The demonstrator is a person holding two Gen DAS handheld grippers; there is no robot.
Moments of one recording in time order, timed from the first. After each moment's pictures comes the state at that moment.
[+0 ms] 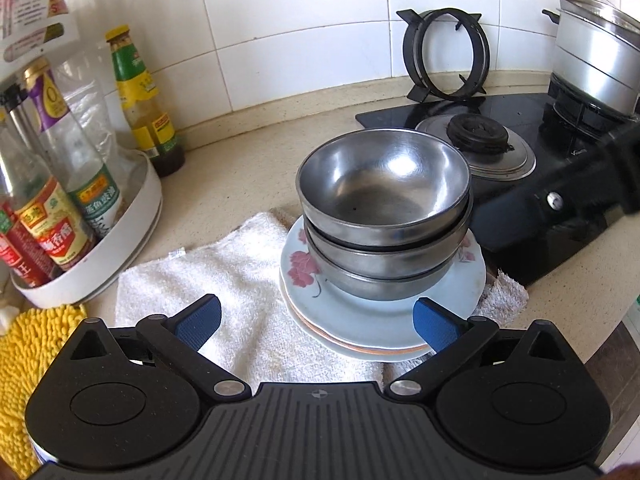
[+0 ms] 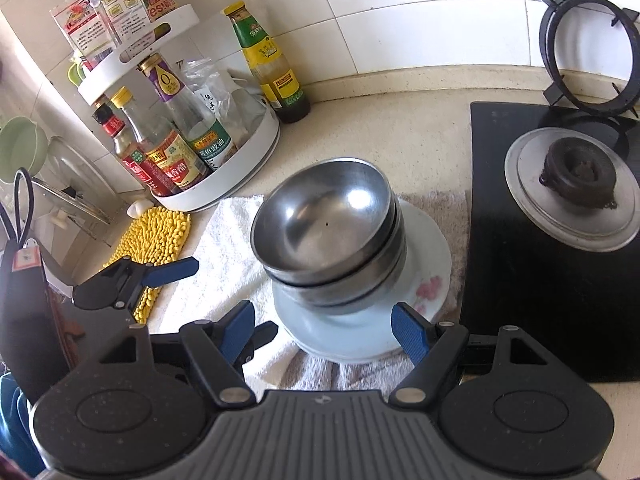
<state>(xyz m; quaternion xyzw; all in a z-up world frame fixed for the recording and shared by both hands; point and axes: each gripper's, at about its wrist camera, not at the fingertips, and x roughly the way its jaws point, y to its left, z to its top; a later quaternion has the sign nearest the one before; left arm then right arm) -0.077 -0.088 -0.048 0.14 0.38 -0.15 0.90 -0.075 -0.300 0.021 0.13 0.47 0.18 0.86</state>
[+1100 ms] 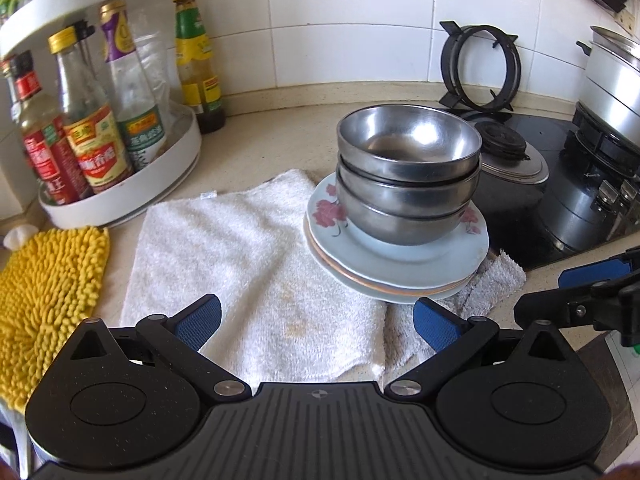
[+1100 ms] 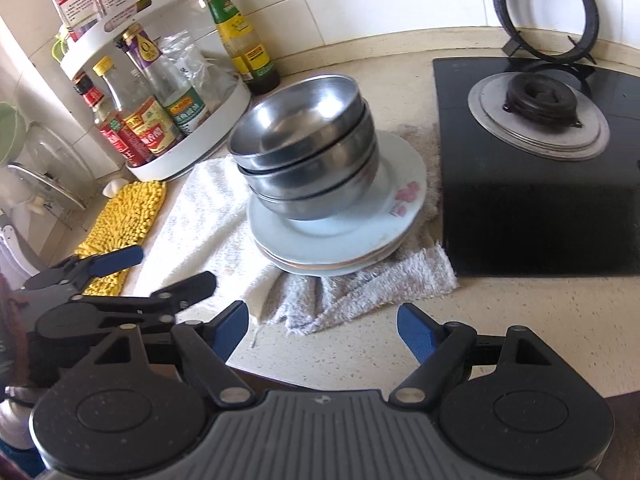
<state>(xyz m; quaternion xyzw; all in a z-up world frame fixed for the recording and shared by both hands) -0.124 -0.061 -0.058 0.07 0.38 -0.10 0.92 -0.138 -0.295 -0.023 0.13 0.47 0.13 0.87</state>
